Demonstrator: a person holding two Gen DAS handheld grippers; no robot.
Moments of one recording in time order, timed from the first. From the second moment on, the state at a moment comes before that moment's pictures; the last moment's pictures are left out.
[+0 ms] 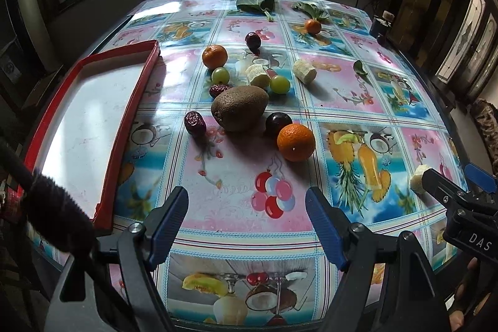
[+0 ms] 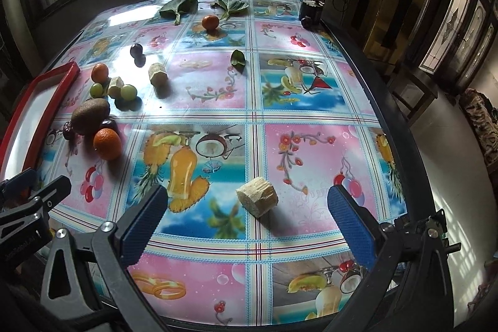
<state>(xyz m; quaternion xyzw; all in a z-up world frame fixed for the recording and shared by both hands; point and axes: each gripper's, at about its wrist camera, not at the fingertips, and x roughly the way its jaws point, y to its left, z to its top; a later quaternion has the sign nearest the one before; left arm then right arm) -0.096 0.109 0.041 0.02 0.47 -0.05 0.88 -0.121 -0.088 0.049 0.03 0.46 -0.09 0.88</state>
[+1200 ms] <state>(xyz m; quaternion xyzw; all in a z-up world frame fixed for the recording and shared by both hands) -0.091 0.124 0.032 0.01 0.48 -0.01 0.88 -0.114 -0.068 0.031 -0.03 0.47 -0.11 0.87</state>
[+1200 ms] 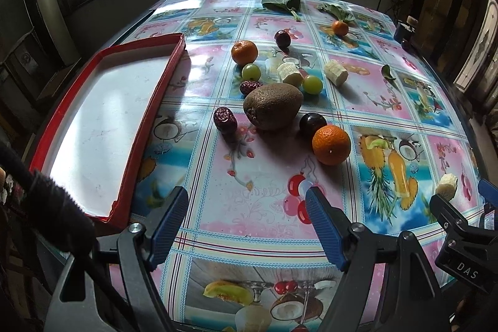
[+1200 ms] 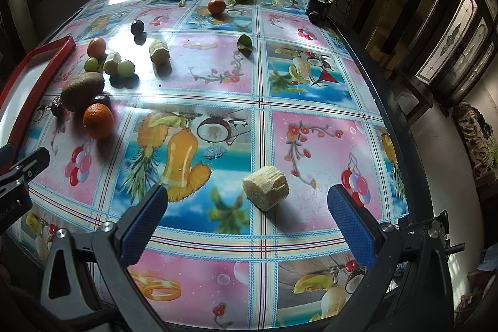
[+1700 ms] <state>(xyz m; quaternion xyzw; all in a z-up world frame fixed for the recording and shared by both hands) -0.065 0.102 0.027 -0.04 0.50 -0.06 0.87 -0.123 -0.099 0.028 0.08 0.46 -0.02 0.89</state>
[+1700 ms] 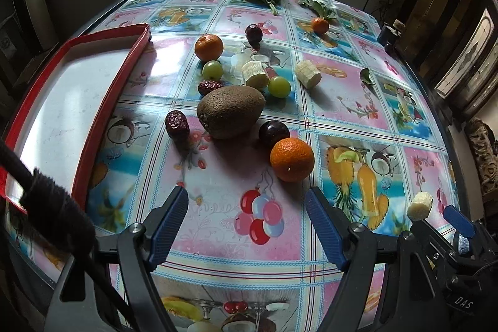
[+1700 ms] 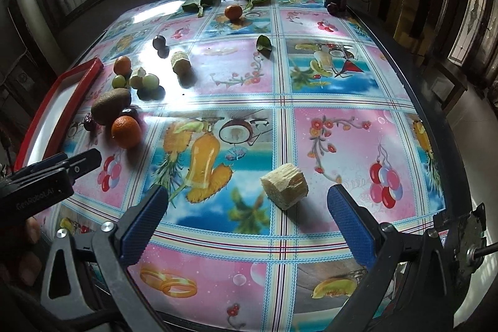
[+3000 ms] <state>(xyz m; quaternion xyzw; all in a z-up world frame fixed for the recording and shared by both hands) -0.090 0.153 0.040 -0.06 0.47 -0.09 0.87 -0.121 -0.054 0.033 0.10 0.44 0.09 0.89</state>
